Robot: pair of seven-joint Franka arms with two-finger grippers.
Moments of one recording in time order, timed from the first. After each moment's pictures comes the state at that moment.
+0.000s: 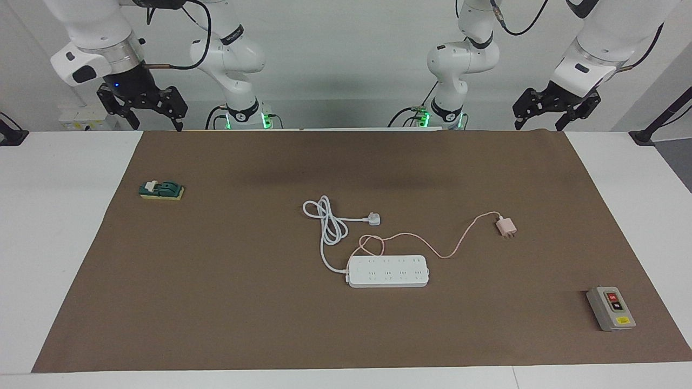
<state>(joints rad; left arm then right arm) 0.05 0.02 -0.15 -1.44 0.01 1.35 0.04 -0.10 -0.07 0.06 -1.55 -0.03 1.43 0.03</state>
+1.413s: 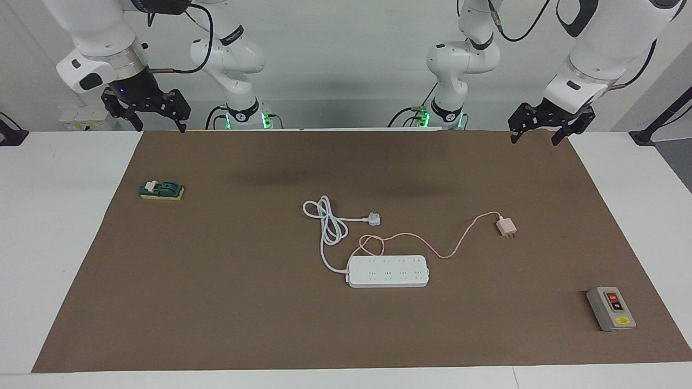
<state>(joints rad) -0.02 0.04 -0.09 -1.49 0.01 1.45 0.05 -0.12 -0.06 0.09 -1.58 -0.02 1.44 0.01</state>
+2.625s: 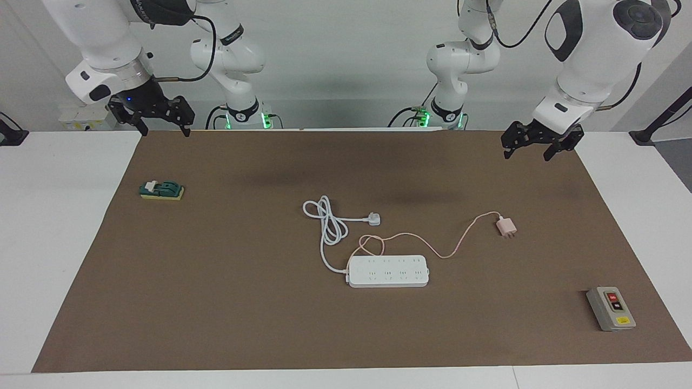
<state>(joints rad) -0.02 0.04 -0.10 -1.58 0.01 1.53 0.05 -0.12 -0.07 0.10 -1.63 -0.02 1.45 -0.01</state>
